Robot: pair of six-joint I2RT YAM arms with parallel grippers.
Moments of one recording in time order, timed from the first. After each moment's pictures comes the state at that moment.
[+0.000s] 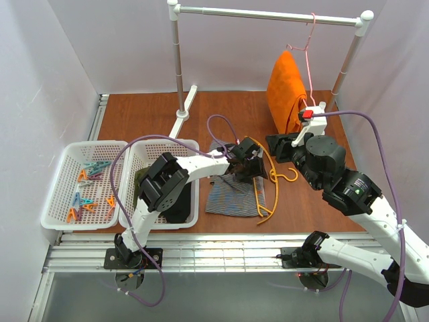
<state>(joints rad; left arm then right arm) -0.91 2.17 1.59 -0.35 0.18 -0.98 0.83 0.86 1.20 -0.60 0.45 0.33</state>
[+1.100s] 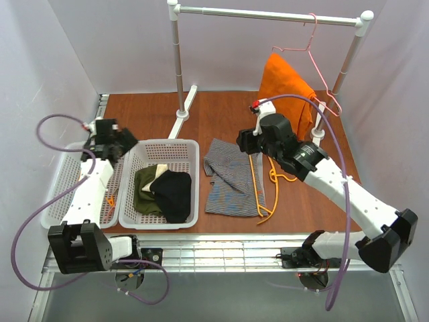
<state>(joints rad) -0.07 1.23 1.06 -0.66 -0.18 -0.62 0.75 1.20 1.22 -0.55 0.24 0.27</state>
